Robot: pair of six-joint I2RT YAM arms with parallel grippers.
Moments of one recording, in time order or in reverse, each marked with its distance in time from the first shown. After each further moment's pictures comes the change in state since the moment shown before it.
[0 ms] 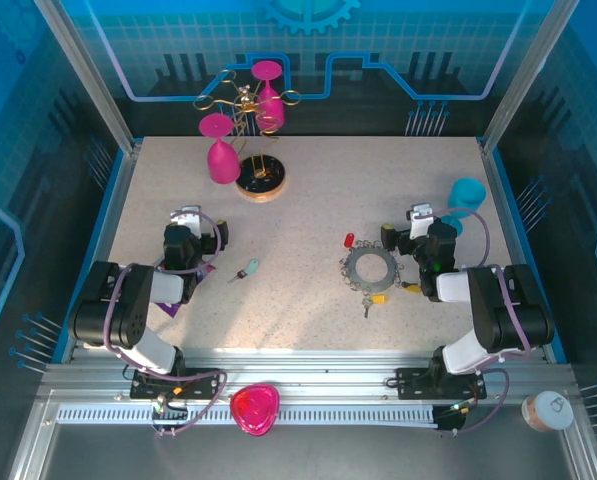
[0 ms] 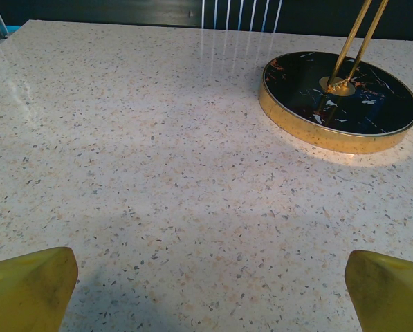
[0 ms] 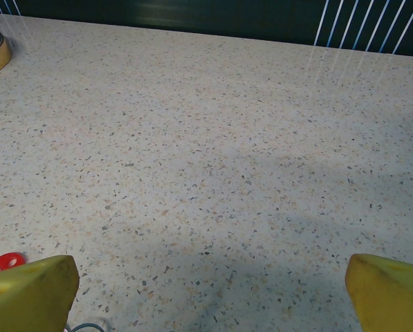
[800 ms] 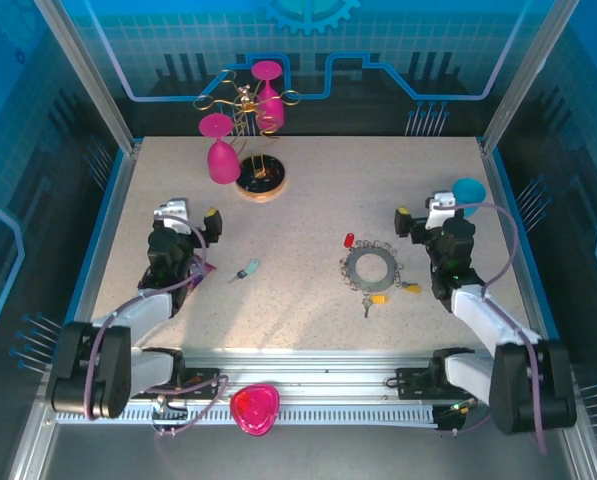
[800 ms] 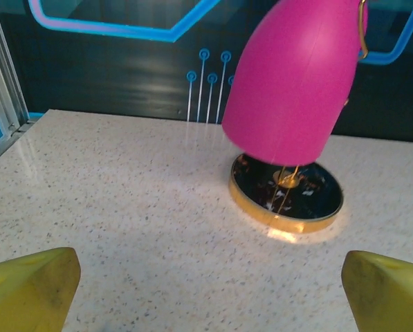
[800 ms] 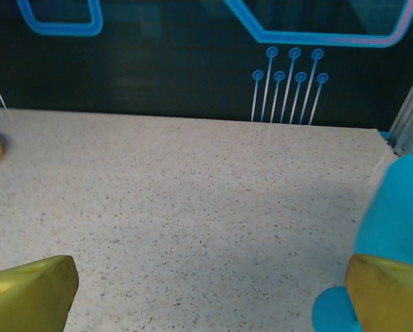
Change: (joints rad) left arm -0.010 -0.401 -0.018 -0.187 0.022 -0.055; right arm 0.013 -0.475 0.053 -0.389 0.145 0.077
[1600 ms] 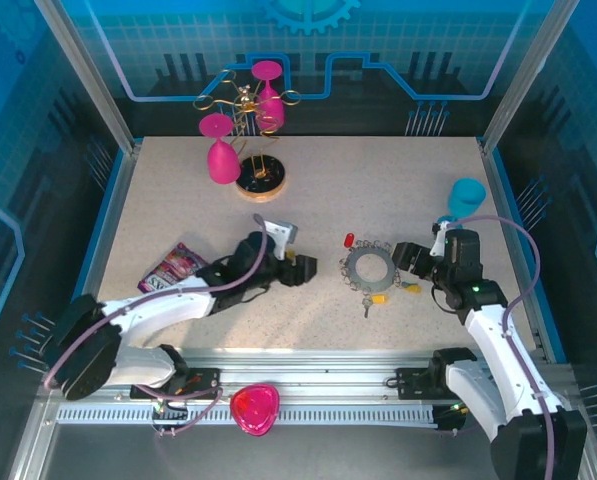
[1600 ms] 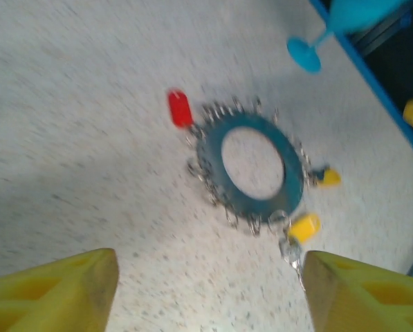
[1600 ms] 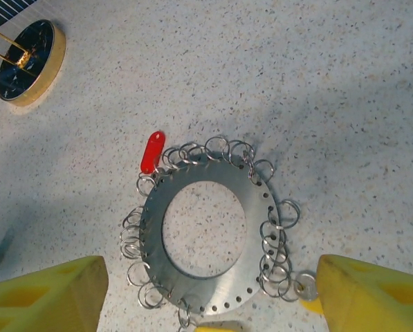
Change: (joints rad) left arm -0.784 0.192 0.345 -0.583 0.105 -0.440; right arm 0.001 -0.276 0.119 -0.890 -0.246 0.436
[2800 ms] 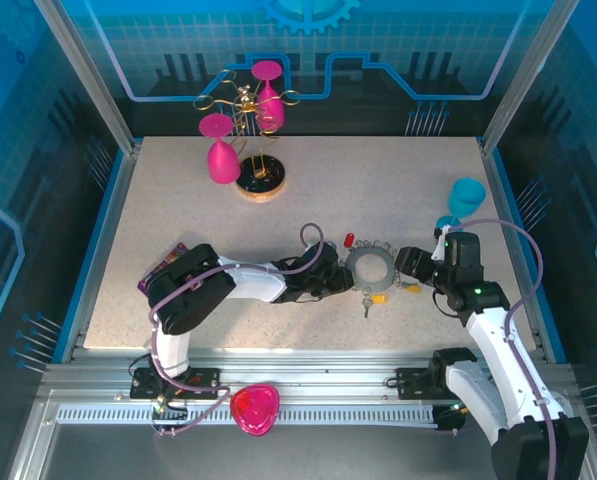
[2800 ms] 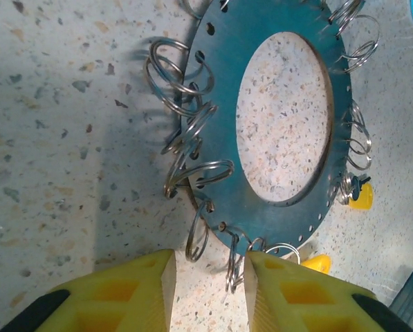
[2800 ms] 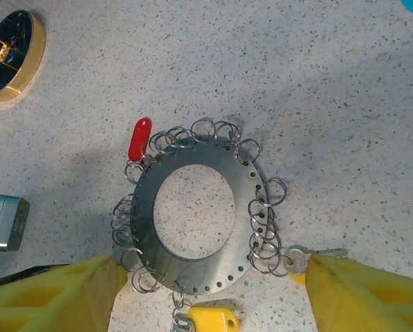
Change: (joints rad) left arm -0.083 0.561 0.267 0.121 0.066 -0.525; right arm 0.007 -0.005 0.014 -0.069 0.026 0.026
